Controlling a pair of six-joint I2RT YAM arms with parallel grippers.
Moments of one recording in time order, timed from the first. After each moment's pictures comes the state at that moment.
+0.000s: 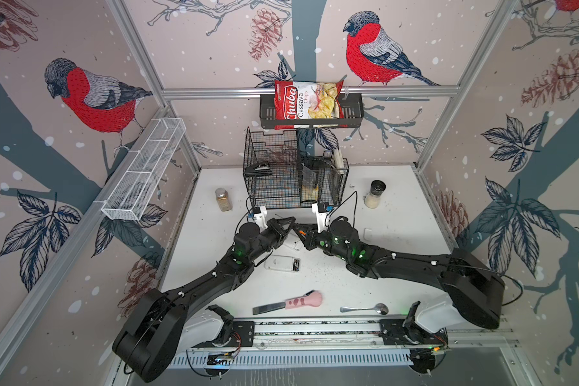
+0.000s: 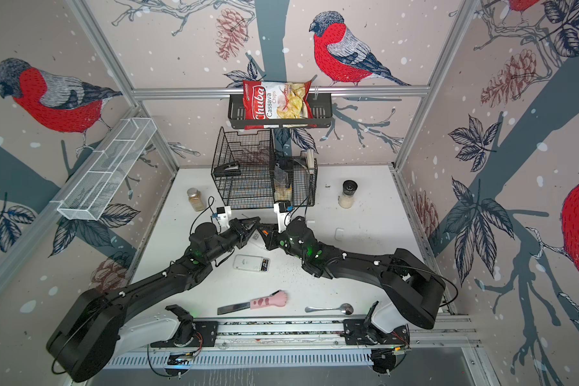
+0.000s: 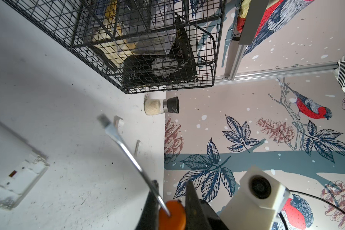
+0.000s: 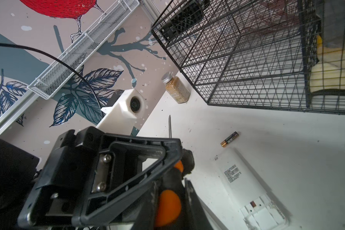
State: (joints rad) left arm -0.53 1.17 0.43 0.60 0.30 -1.36; right arm 1.00 1.49 0.75 0.54 -0.02 0.65
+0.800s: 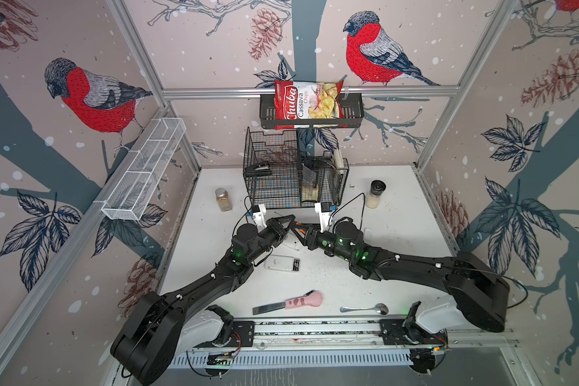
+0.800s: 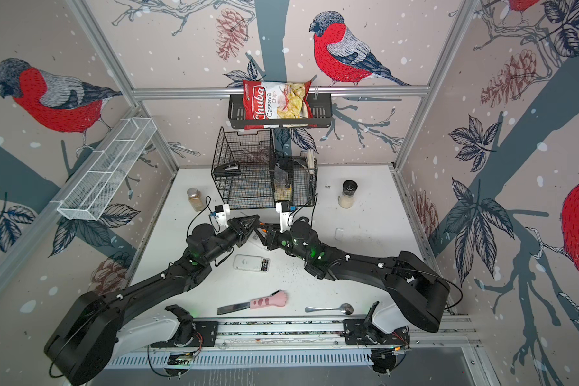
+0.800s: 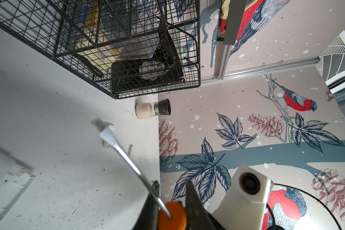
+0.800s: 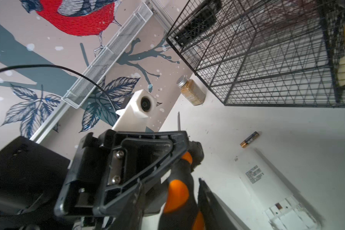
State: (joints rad) left arm -0.53 1.13 0.42 0.64 0.29 -1.33; right arm 0.99 1.44 0.71 0.63 -0.09 0.77
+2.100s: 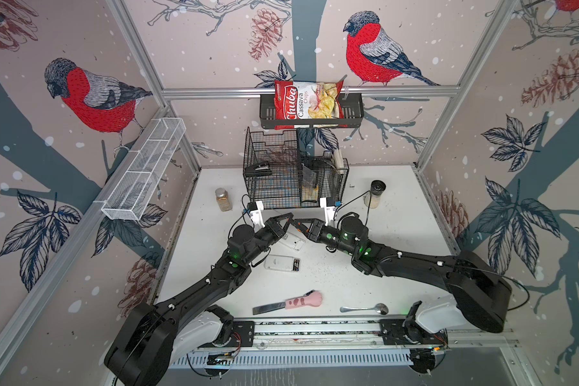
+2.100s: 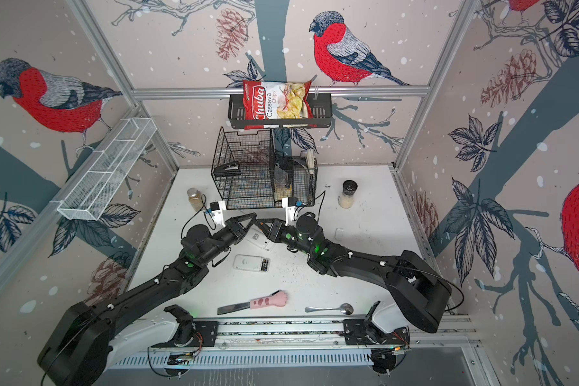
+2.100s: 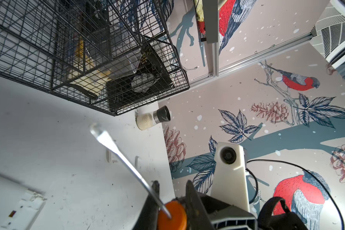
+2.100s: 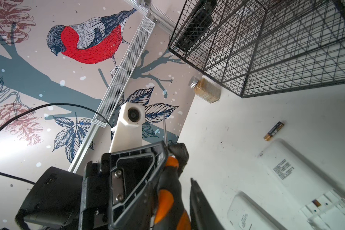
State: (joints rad) left arm -0.53 1.06 0.43 0.60 0.25 -1.15; right arm 0.93 1.45 0.72 0.65 -0.18 0.97
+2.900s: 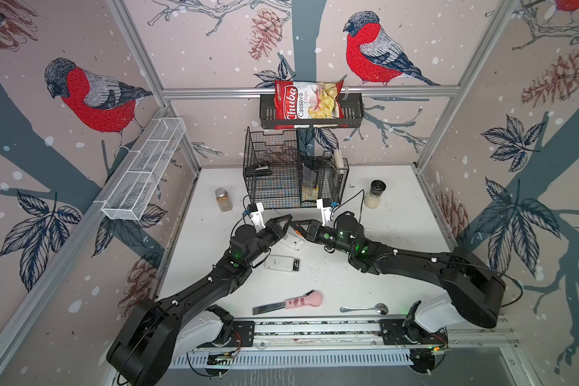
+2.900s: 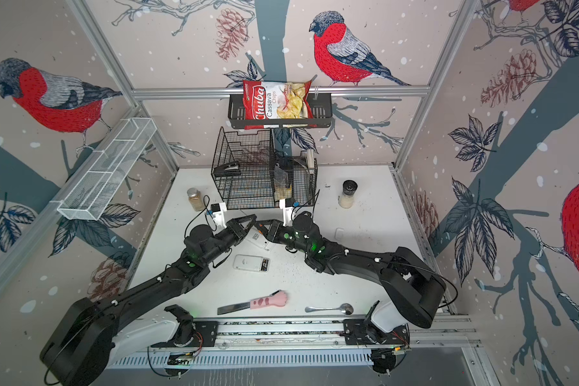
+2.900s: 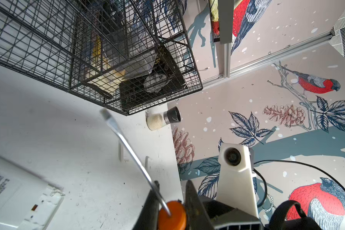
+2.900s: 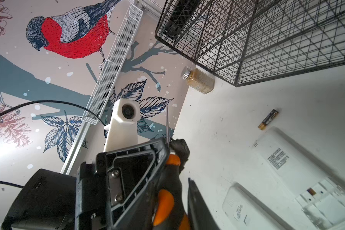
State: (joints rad) left arm -0.53 1.09 0.41 0.60 0.23 -1.15; right arm 0.93 1.50 0.75 0.62 -0.21 0.99
